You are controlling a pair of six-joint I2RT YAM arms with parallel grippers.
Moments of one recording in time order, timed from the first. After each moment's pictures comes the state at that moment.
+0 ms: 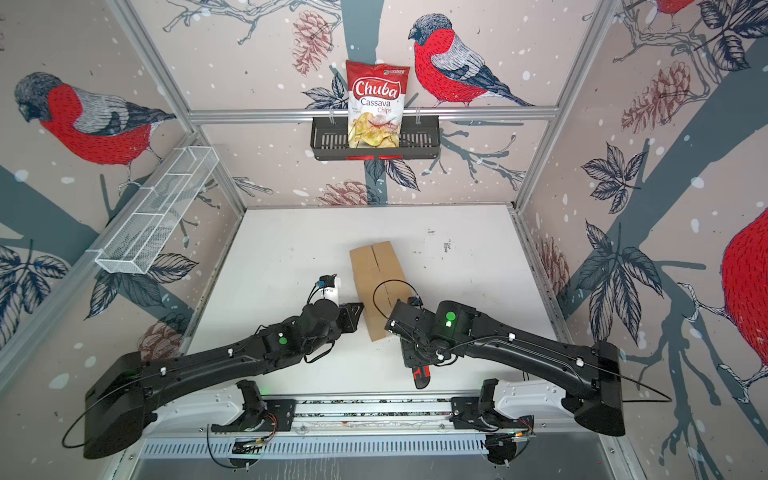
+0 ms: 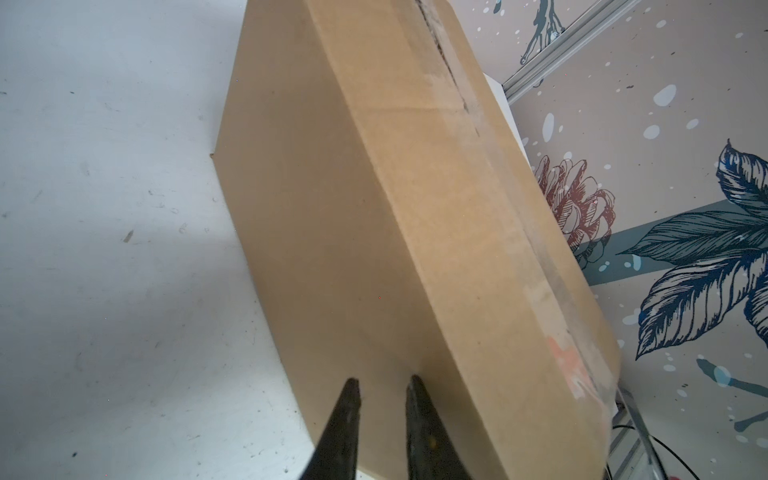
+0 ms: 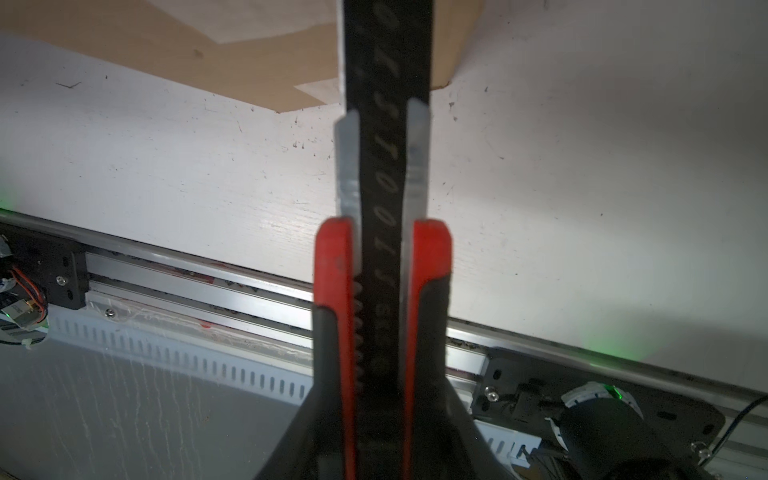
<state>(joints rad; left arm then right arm) -1.01 1.13 0.58 0.01 -0.29 -0.92 1.22 1.18 1.09 -1.26 0.06 0.94</state>
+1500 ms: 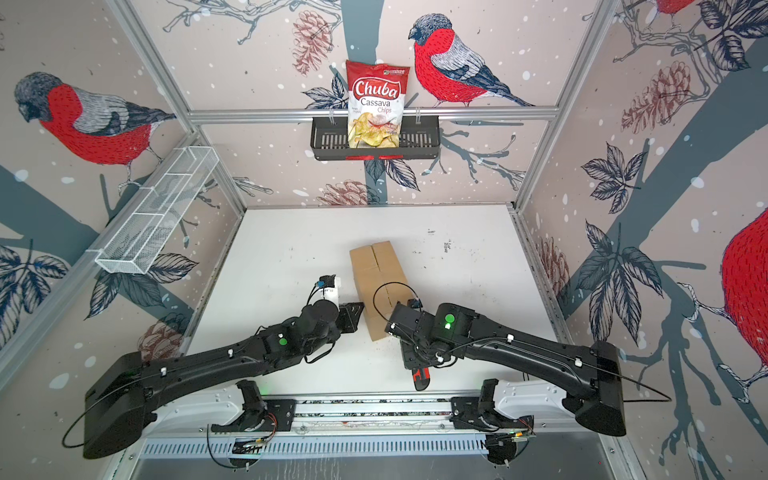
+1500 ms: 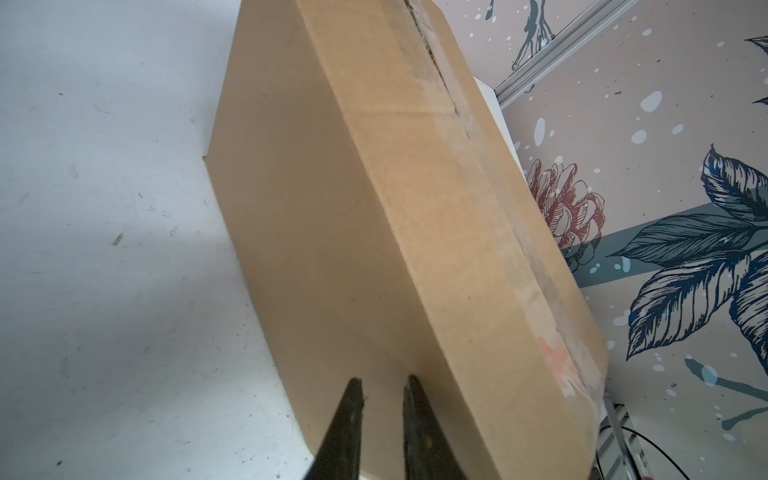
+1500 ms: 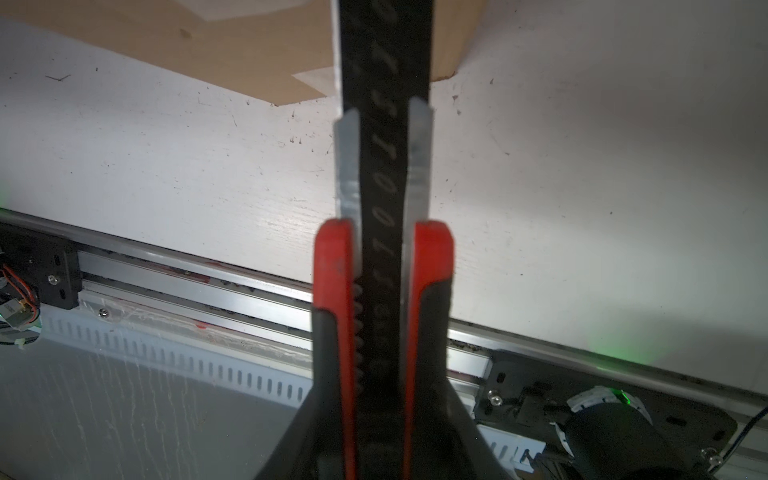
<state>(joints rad) -1.01 1.13 0.57 0.04 -0.29 -0.92 1.23 1.17 1.06 -1.24 0.05 0.94</state>
